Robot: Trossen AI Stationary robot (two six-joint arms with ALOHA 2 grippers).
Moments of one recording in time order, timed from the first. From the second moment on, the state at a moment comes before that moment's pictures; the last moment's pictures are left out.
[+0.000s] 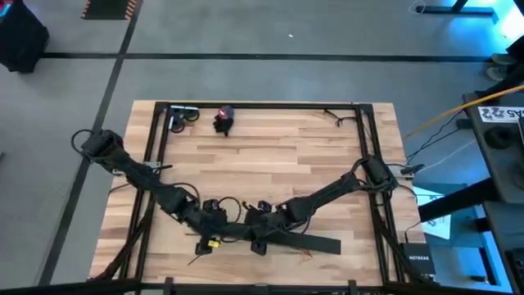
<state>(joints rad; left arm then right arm) -0.64 1.50 0.96 -0.42 -0.09 -0.66 0.39 2.13 1.40 -0.13 0.07 0.62</state>
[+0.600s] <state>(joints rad) -0.74 1.66 0.96 -0.31 -0.24 -0.79 0.39 2.13 1.40 -0.13 0.07 0.62</state>
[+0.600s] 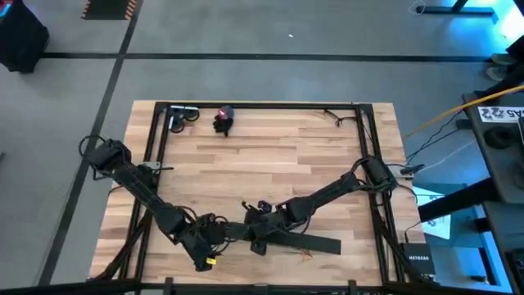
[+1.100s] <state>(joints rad) -0.71 1.62 0.96 -0.39 -0.22 -0.81 0.39 2.13 1.40 -0.13 0.07 0.62</state>
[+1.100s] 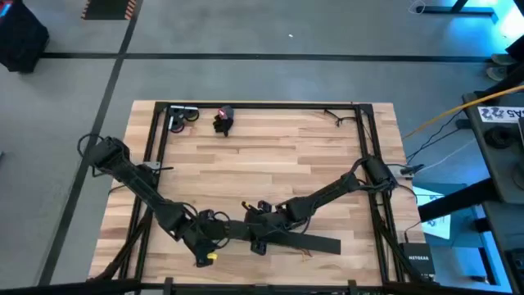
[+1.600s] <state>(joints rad) -0.71 1.64 0.96 -0.39 -0.24 -0.80 0.39 2.13 1.40 -0.13 0.07 0.62</state>
